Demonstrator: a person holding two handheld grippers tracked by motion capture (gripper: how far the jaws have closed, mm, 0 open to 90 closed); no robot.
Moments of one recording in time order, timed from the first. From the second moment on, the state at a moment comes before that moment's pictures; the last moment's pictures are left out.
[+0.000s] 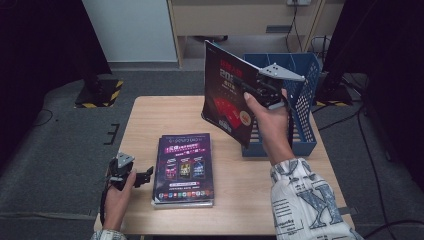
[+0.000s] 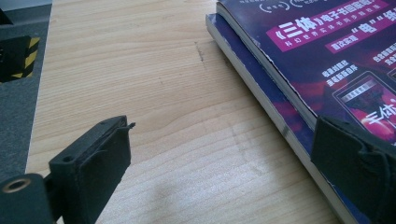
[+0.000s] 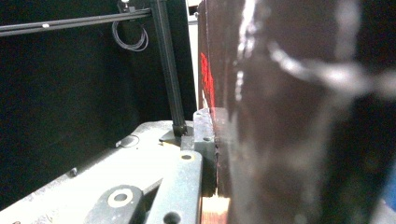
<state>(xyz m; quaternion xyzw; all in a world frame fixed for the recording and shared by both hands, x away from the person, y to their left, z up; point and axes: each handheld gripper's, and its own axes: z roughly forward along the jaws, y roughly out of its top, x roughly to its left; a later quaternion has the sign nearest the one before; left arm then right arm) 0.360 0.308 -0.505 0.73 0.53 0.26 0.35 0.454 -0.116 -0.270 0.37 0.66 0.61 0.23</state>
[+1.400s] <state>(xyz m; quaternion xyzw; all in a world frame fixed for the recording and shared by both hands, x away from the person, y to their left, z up) 0.361 0.310 -0.502 0.73 0.52 0.26 0.35 0.455 -0.169 -0.293 0.43 0.63 0.58 0.28</state>
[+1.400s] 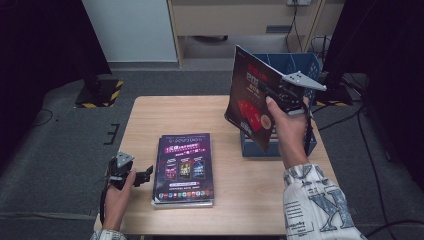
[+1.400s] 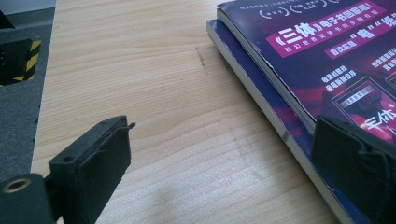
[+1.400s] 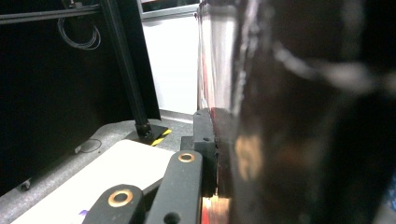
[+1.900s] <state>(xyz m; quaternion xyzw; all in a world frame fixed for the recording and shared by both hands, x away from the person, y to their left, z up) 0.361 0.308 -0.503 0.73 0.52 0.26 0.35 0.455 -0.192 -0.290 0.45 0.61 0.57 0.30</state>
